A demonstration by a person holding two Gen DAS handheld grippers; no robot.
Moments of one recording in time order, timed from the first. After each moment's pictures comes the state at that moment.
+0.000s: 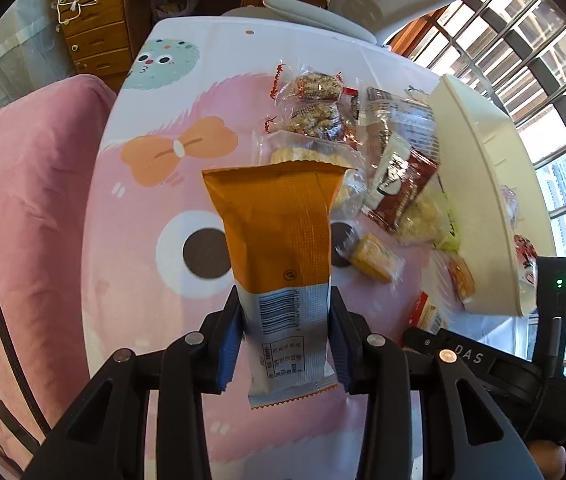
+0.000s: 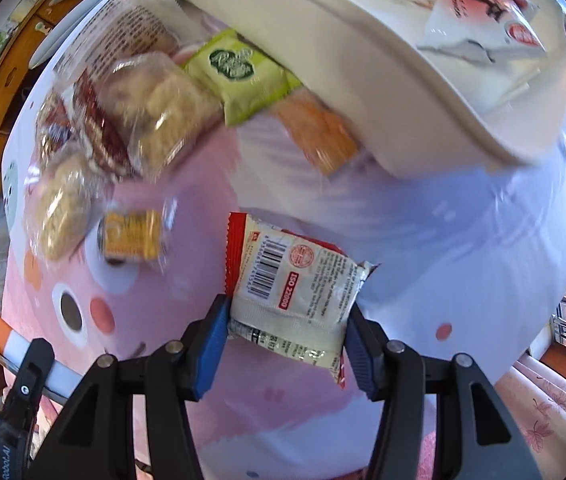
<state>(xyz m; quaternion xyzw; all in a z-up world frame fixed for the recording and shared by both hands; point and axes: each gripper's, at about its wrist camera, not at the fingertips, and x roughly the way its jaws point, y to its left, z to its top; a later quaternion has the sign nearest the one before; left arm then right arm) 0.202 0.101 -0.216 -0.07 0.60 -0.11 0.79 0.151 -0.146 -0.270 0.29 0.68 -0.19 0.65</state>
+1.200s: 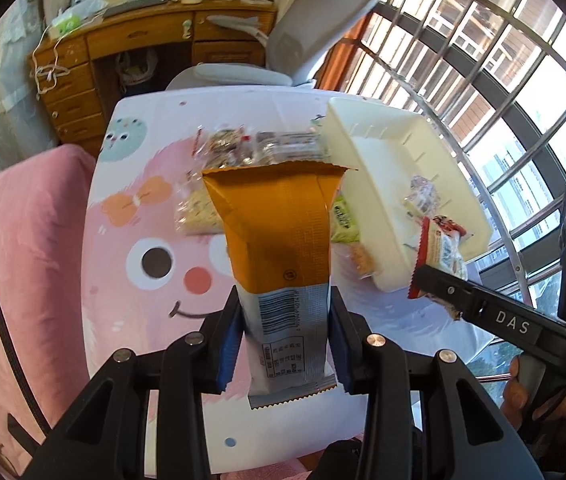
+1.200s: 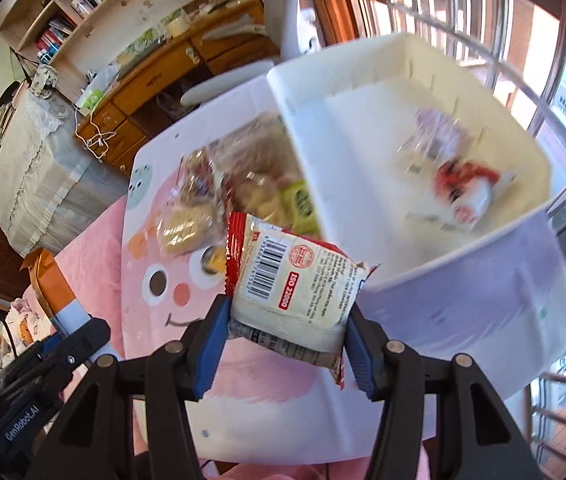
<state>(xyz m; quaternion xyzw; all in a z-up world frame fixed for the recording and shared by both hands) 0.120 0.035 -0.103 -0.02 0.53 -0.17 0.83 0.108 -0.208 -0.132 0.21 0.54 -0.01 0.81</state>
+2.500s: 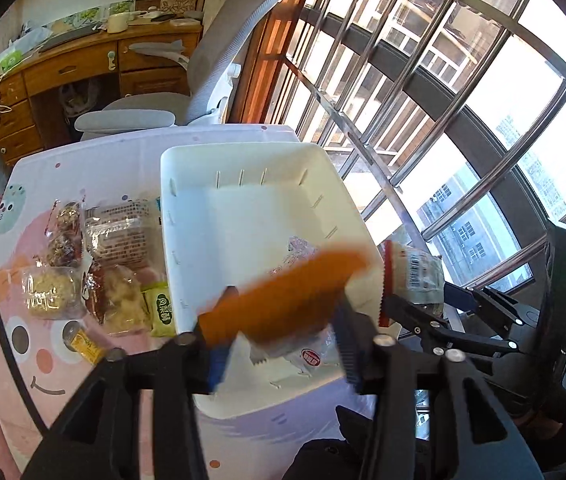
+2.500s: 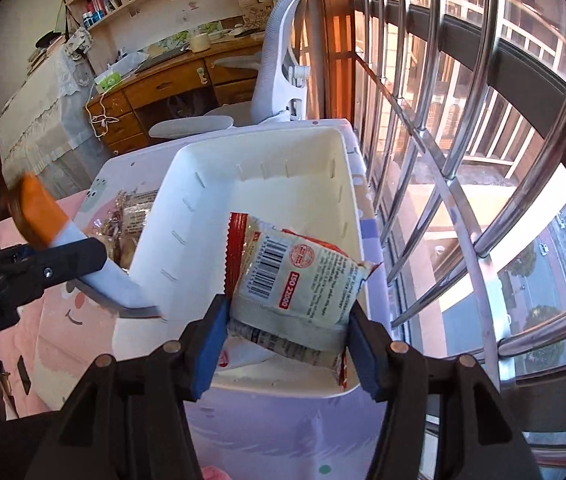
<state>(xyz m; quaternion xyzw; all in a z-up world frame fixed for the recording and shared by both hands) 0.179 -0.192 -0.087 -0.04 0.50 -0.22 0.84 0.147 -0.392 -0.115 0.06 0.50 0.04 0.86</state>
